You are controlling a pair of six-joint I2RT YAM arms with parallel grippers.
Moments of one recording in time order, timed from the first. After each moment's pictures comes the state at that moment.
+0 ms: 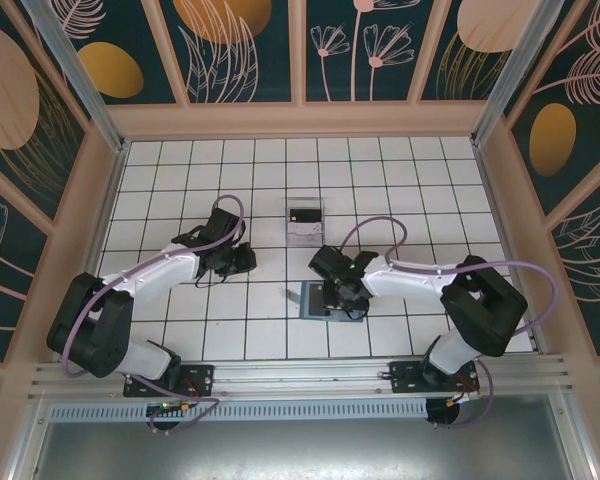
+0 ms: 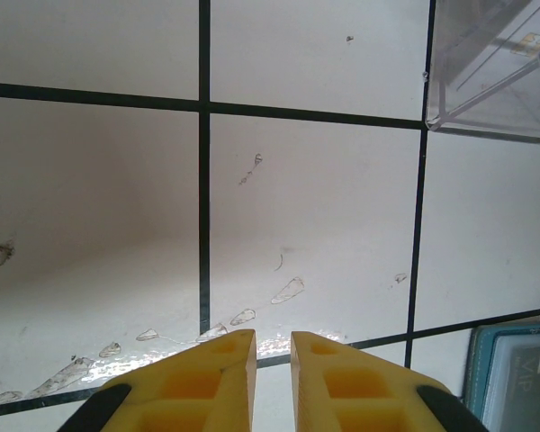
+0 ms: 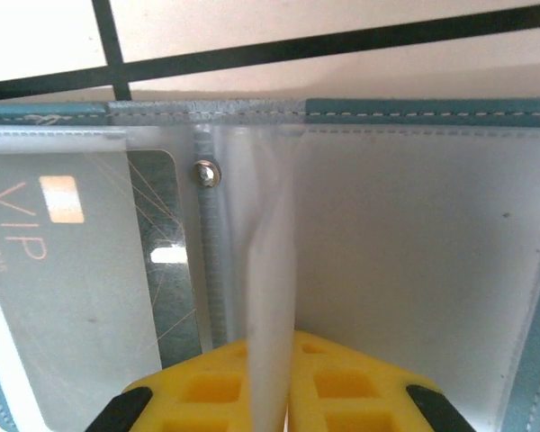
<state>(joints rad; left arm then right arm) -0.48 1.44 0.79 -0.42 0.16 -0.64 0.93 1.55 0.82 -0.64 0.00 0.99</state>
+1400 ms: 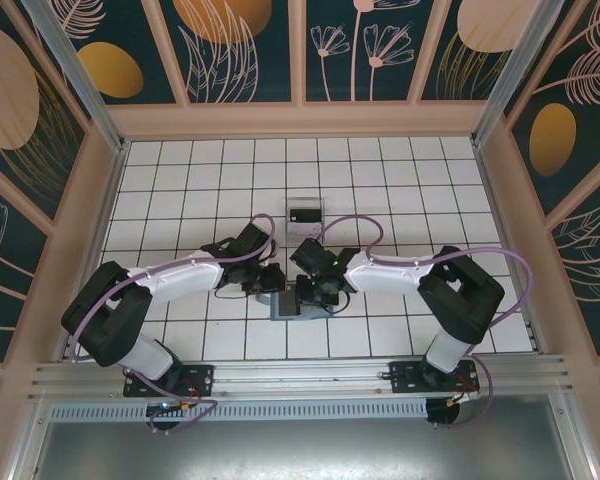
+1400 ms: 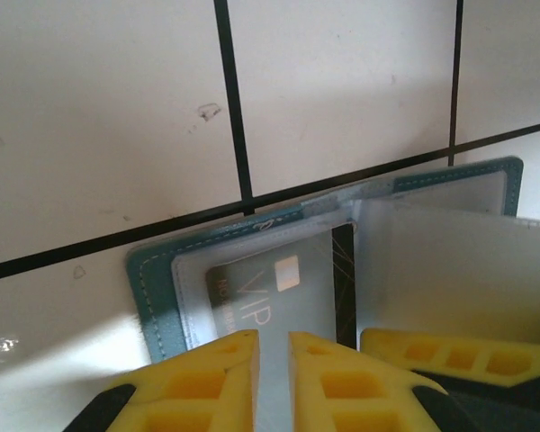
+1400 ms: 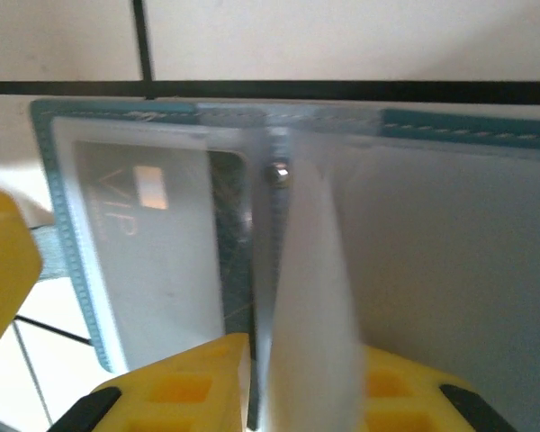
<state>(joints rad) -0.70 1.53 0.79 -0.37 0.33 -0.73 0.97 1.68 0.93 -0.48 -0.16 0.94</state>
